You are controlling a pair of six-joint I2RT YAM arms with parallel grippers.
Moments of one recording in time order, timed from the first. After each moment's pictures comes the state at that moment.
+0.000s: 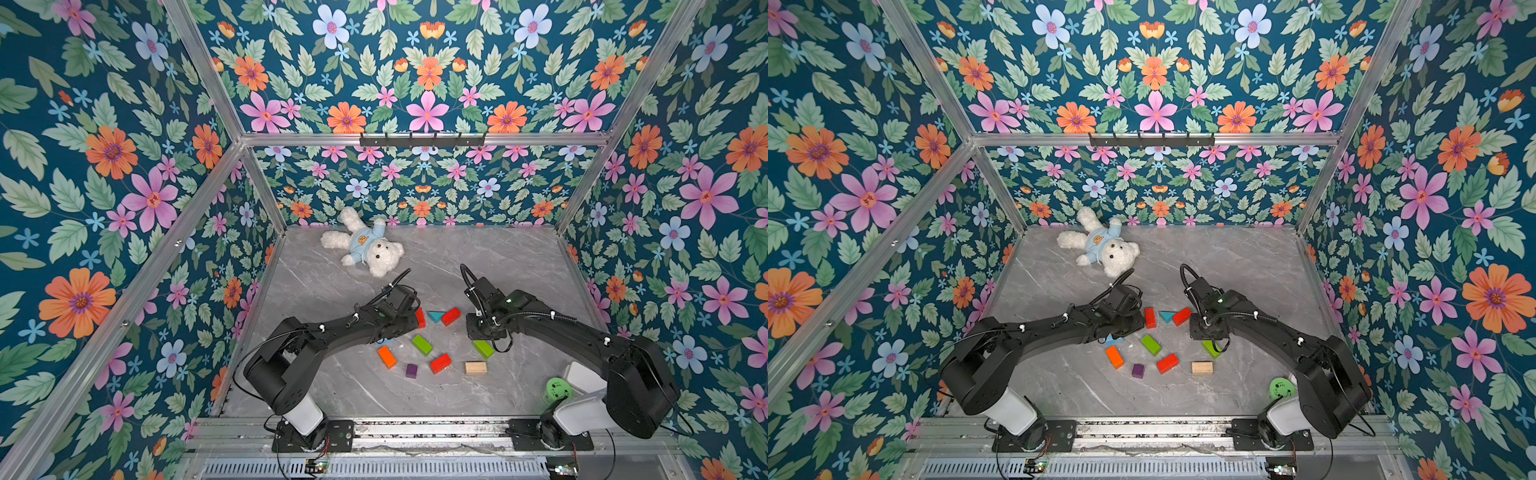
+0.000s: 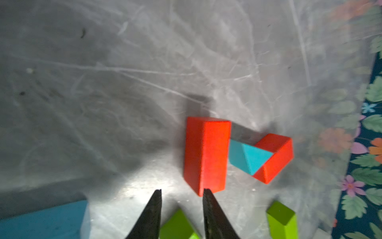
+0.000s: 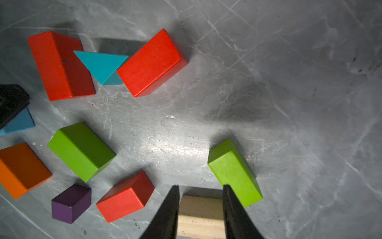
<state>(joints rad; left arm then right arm) -0.77 1.64 0.86 -0.22 -0.02 -1.04 0.62 1.44 0.99 -0.83 0.02 0.60</state>
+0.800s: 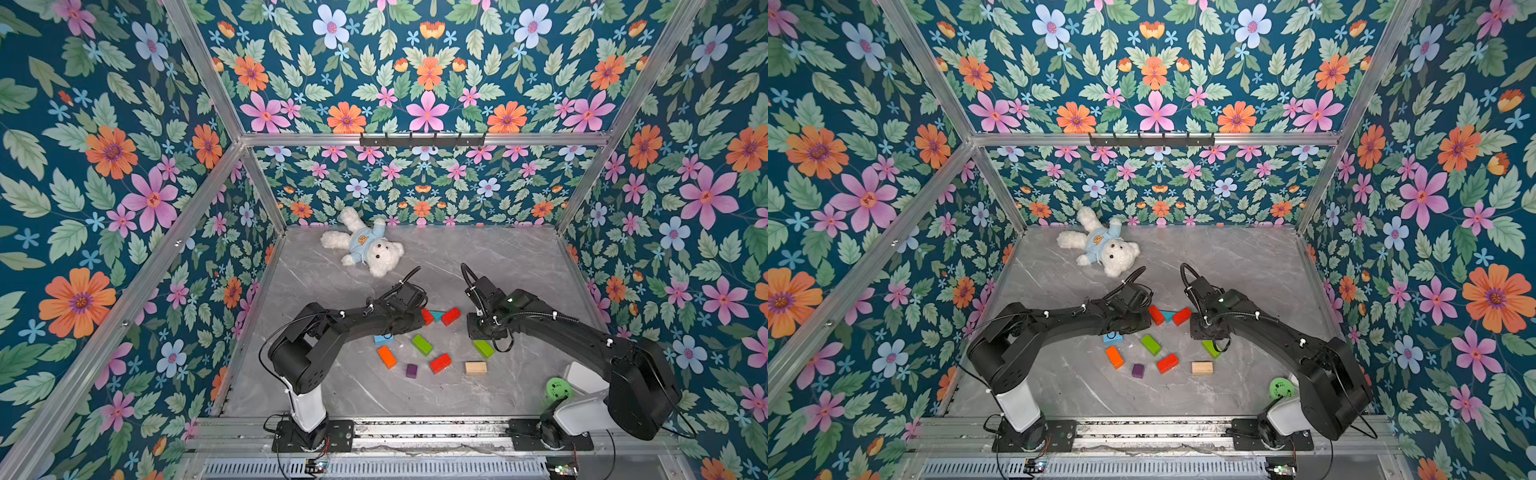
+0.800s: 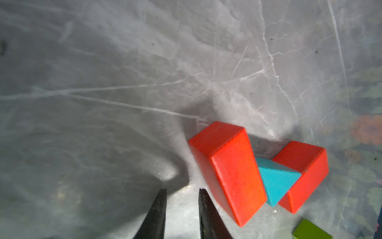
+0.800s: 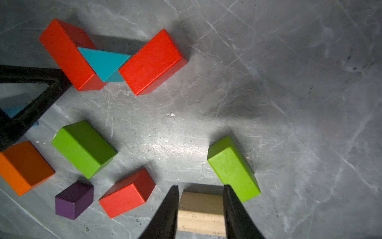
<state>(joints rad) -0.77 1.78 0.97 -0.22 -0.02 -0.94 0.62 1.43 1.00 -0.85 0.02 0.61</state>
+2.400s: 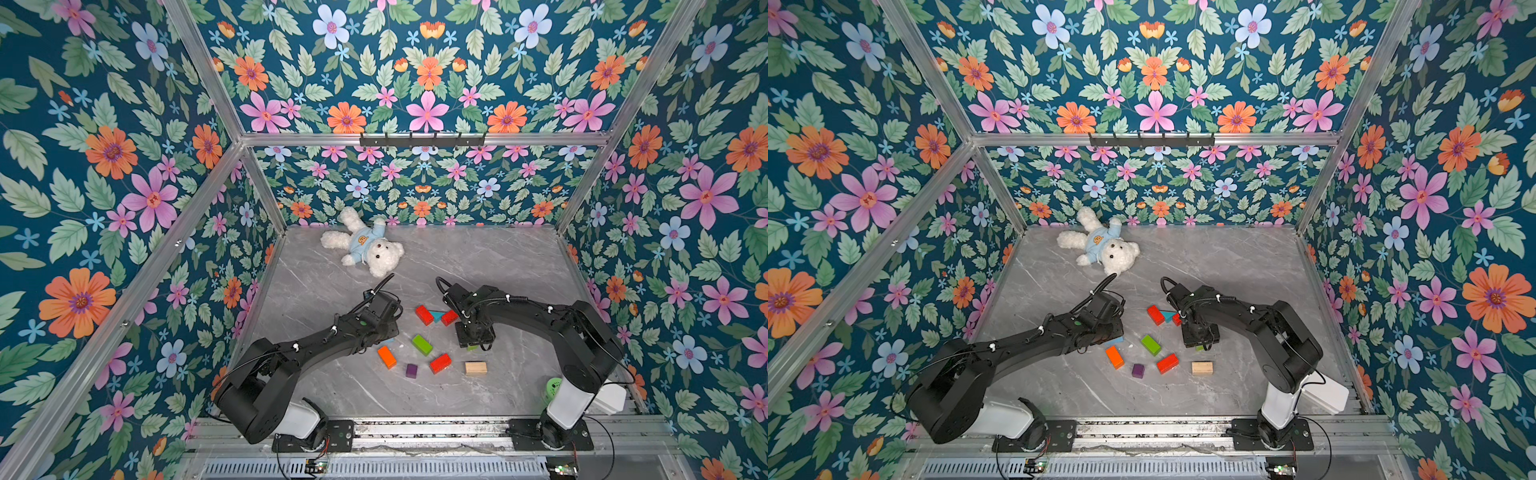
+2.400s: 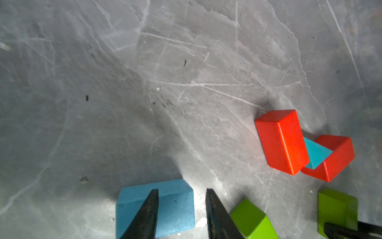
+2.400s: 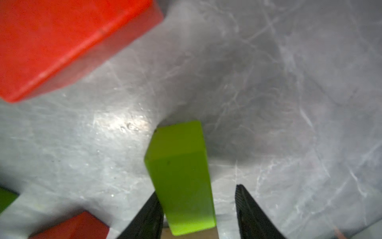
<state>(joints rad) -0.71 1.44 0.73 -0.31 -0.14 -0.89 0.67 1.73 1.09 -0.94 0.12 0.59</state>
